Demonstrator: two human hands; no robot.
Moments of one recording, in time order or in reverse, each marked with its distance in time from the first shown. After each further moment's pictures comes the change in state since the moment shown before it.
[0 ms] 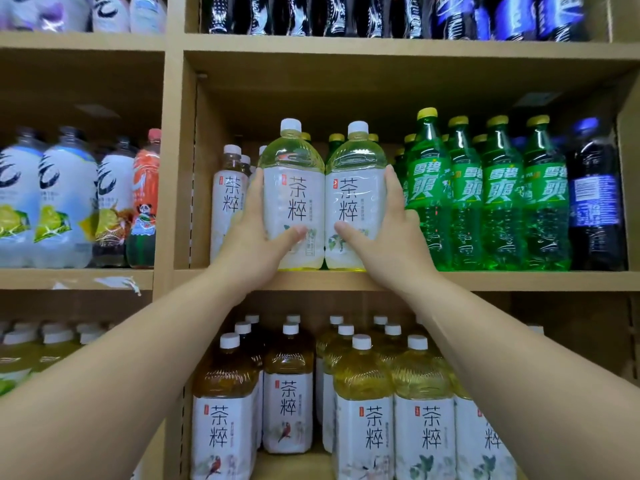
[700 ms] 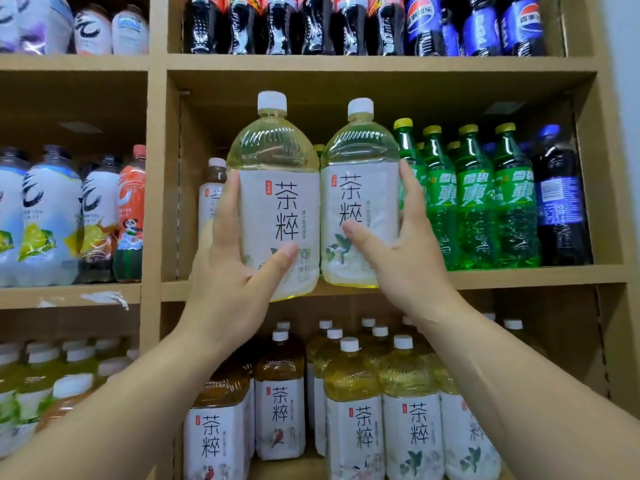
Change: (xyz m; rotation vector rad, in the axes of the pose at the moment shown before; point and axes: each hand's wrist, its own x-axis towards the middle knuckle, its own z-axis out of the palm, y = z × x) left_hand -0.067 0.036 -0.003 0.048 0.176 0.264; right_hand -0.044 -0.011 -0.036 0.425 0.142 -0.122
